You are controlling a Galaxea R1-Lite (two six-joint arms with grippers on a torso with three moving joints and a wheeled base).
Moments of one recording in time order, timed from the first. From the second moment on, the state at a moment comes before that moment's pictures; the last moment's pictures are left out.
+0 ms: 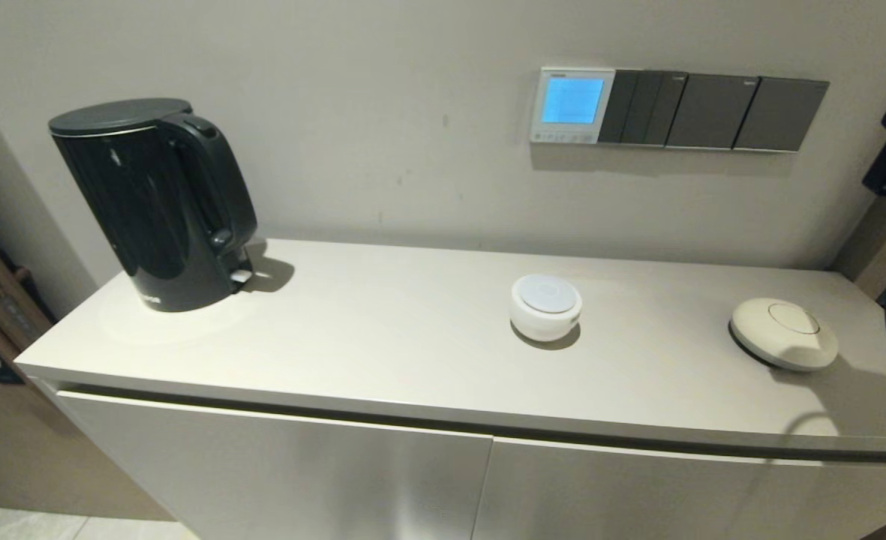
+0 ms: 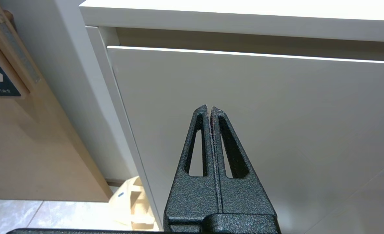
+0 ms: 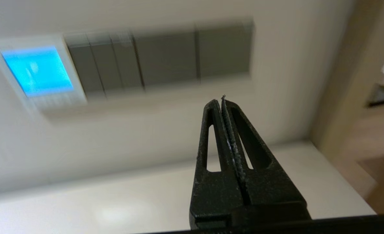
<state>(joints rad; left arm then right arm) 0.01 0.00 0.00 0.00 0.00 0.02 0.35 1.18 -0.92 -0.55 -0.59 -0.12</state>
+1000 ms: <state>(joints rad) 0.01 0.00 0.00 0.00 0.00 0.02 0.26 0.61 -0.55 -0.23 -0.62 -0.12</state>
